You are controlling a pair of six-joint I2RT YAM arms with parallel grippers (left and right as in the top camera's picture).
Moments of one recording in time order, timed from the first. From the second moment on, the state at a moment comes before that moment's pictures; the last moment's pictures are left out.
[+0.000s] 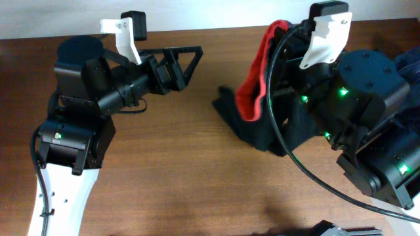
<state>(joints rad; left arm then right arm) -0.26 1.32 1.59 -0.56 0.56 -0.55 0.55 1.24 1.76 -0.68 0.24 0.17</state>
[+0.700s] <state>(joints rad) -0.45 1.32 1.59 -0.70 0.51 -0.43 0.55 1.24 1.76 -0.71 0.17 0.17</state>
